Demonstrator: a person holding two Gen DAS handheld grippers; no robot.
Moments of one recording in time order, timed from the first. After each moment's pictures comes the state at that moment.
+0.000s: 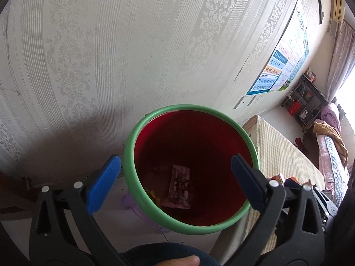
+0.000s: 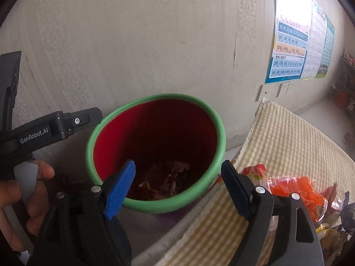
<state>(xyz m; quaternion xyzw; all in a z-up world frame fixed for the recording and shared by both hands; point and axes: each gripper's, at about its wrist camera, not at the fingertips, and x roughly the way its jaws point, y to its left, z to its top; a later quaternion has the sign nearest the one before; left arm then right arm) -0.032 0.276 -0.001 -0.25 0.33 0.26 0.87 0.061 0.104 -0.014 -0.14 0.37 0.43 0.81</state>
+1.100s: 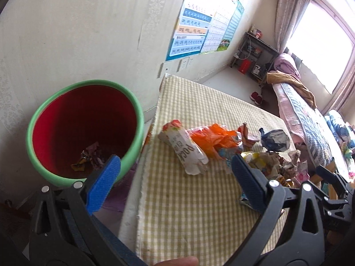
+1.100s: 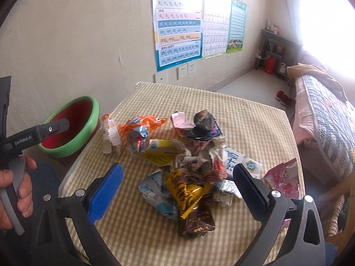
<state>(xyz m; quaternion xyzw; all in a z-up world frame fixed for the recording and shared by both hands) 0.025 0.103 0.009 -0.18 0.37 0.07 0.91 0.059 -0.159 0.022 -0.07 0.37 0.22 0.90</state>
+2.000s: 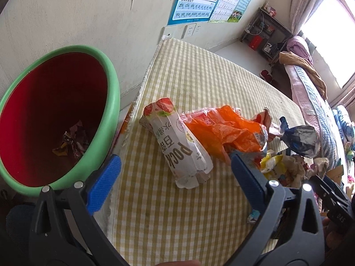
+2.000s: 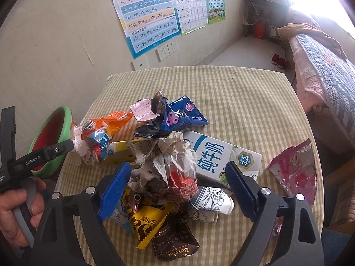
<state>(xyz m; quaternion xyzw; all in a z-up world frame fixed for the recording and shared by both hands) 0.100 0.102 -0.053 -0.21 0.46 0.08 0.86 0.130 -0.184 -0.026 0.00 0.46 0.20 0.87</state>
